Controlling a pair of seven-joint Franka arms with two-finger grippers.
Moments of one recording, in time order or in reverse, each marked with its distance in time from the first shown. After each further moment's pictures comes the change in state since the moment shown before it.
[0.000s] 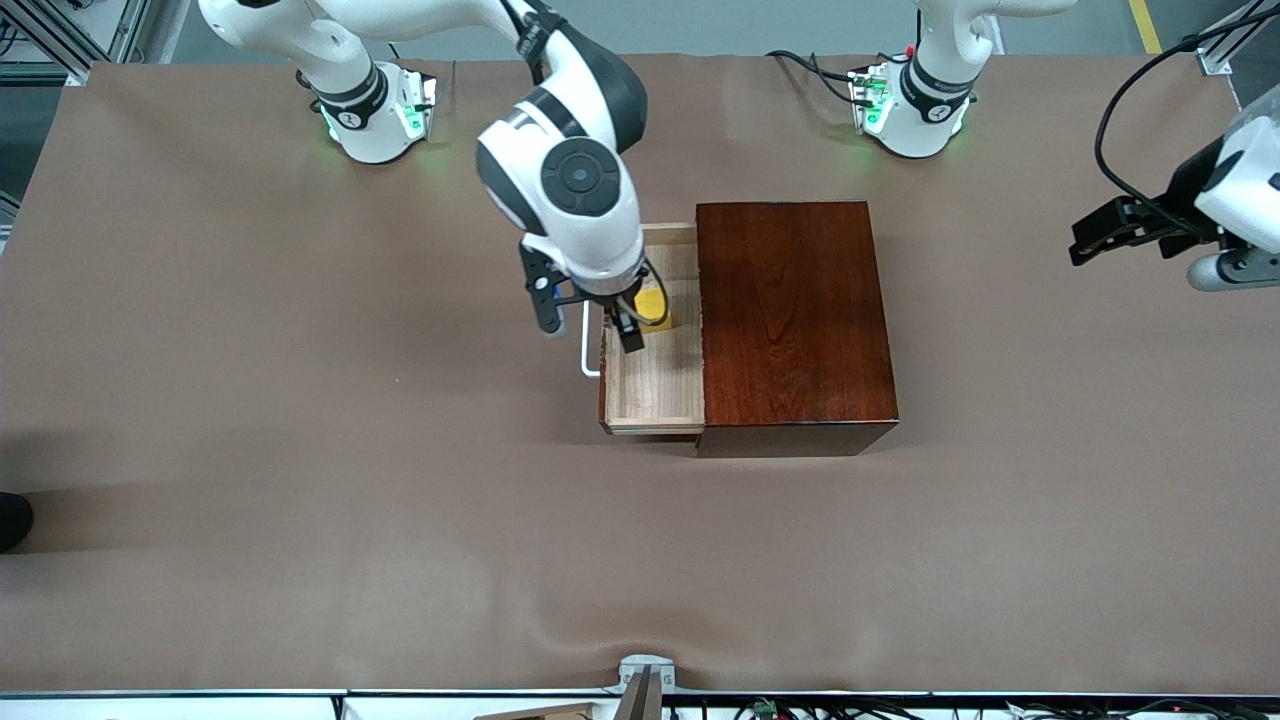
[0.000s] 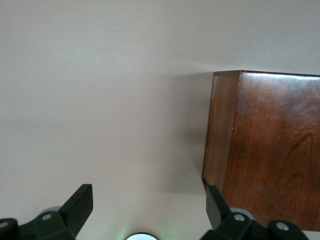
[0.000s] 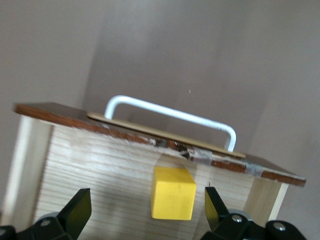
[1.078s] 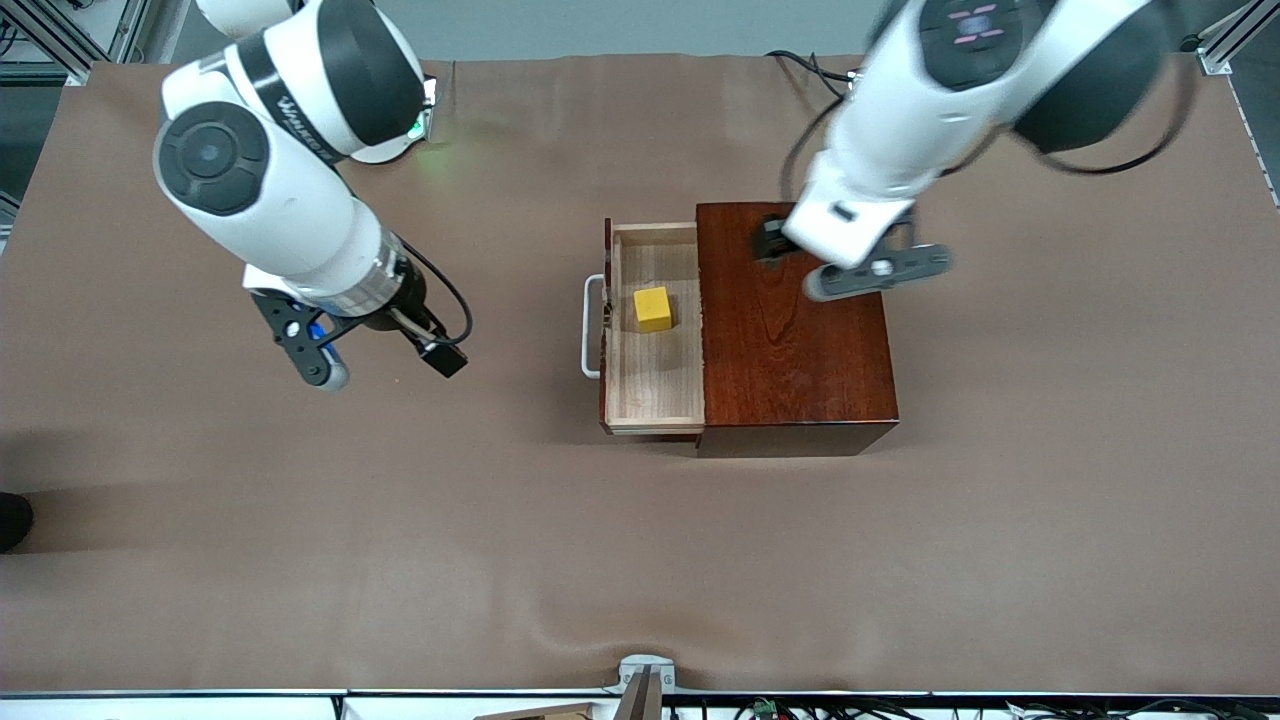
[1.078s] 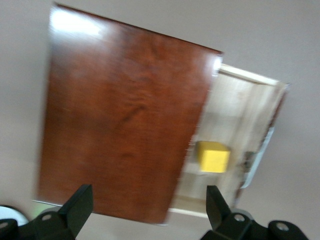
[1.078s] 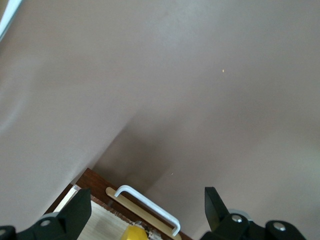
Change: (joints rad) left arm -0.255 0.284 -0.317 0.169 -0.044 0.153 -0.812; right arm -0.306 -0.194 -0.013 0.037 0.001 -0.230 -0.692
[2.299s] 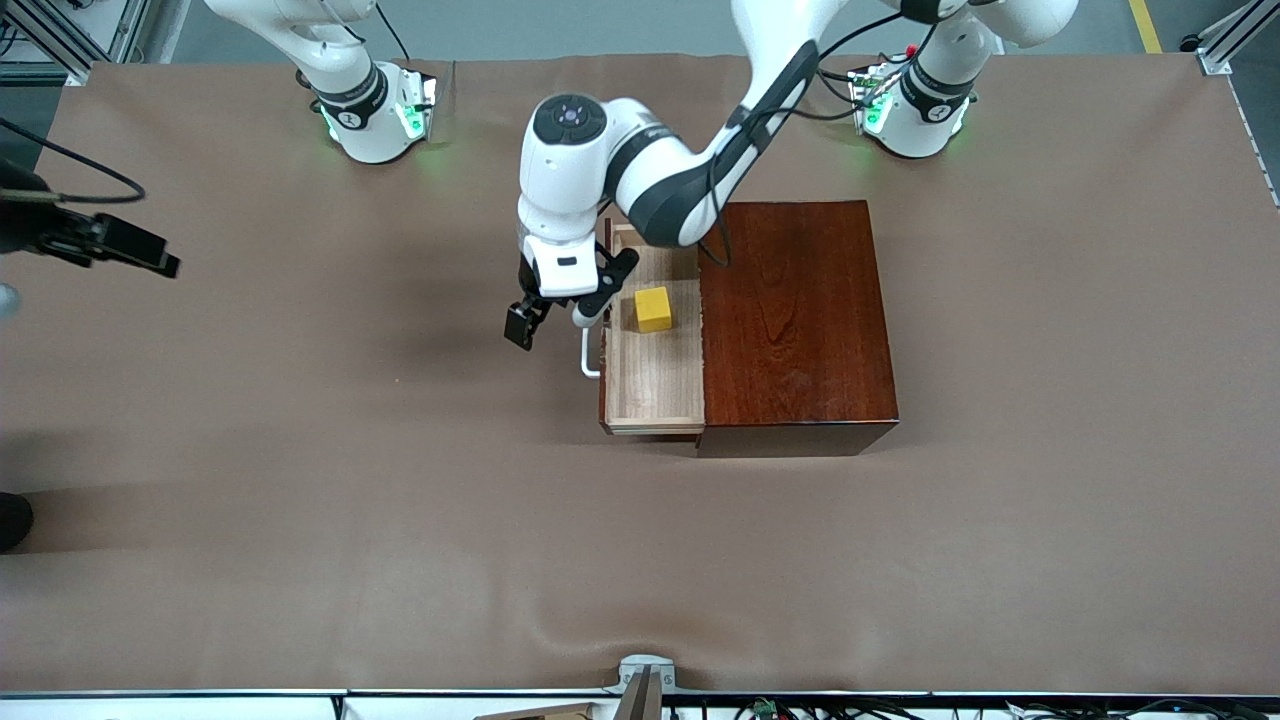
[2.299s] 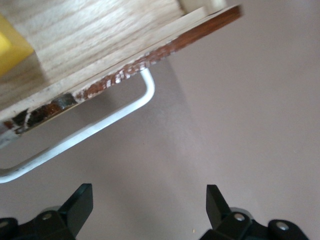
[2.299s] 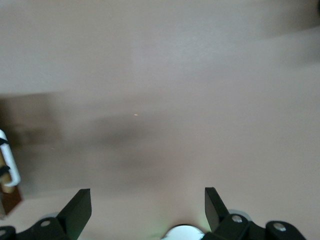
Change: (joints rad) left arm -0.664 0.503 0.423 0.181 0.002 0.661 -1.079; right arm -0.410 -0.230 -0.005 -0.041 -0.061 -0.279 -1.172
